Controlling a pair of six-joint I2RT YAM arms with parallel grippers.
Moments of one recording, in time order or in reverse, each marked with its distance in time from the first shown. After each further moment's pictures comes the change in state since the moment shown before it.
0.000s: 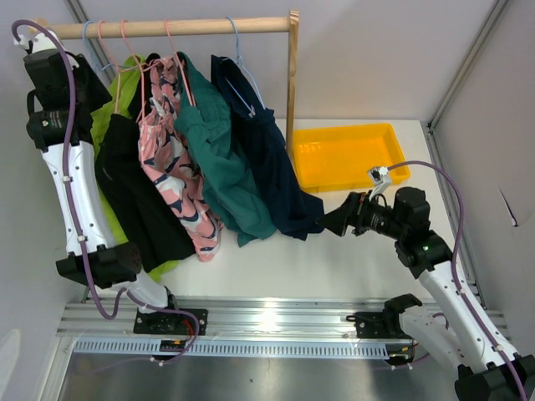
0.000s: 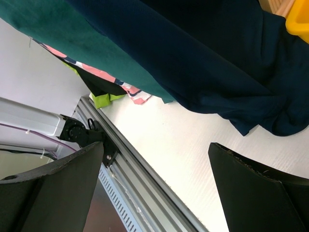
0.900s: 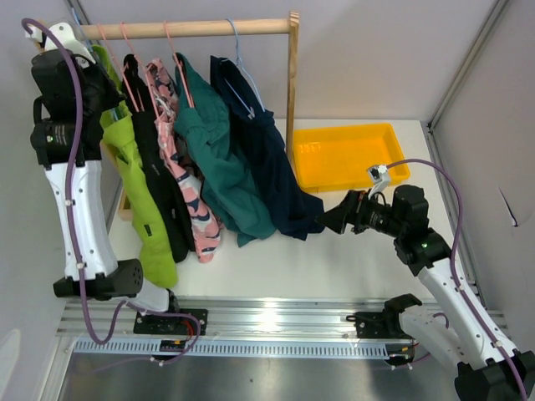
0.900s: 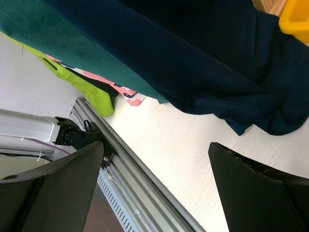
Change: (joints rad) left arm -0.132 -0.091 0.021 -0.024 0.028 -0.005; right arm 0.001 0.024 0.005 0.003 0.018 -0.005
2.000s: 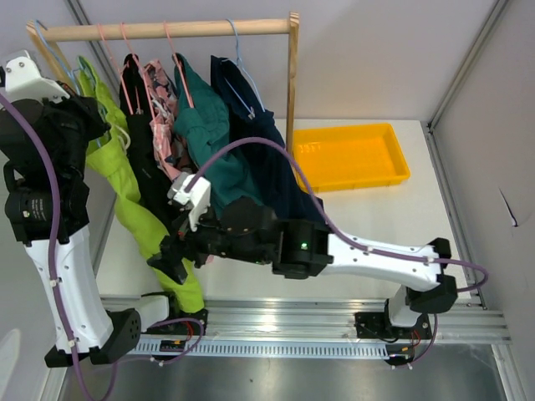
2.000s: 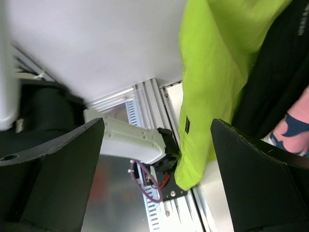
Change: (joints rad) left arm -0.063 -0.349 -0.180 0.039 -0.066 -0.016; right arm 1.149 0.873 1.175 -0.039 0.737 -0.283
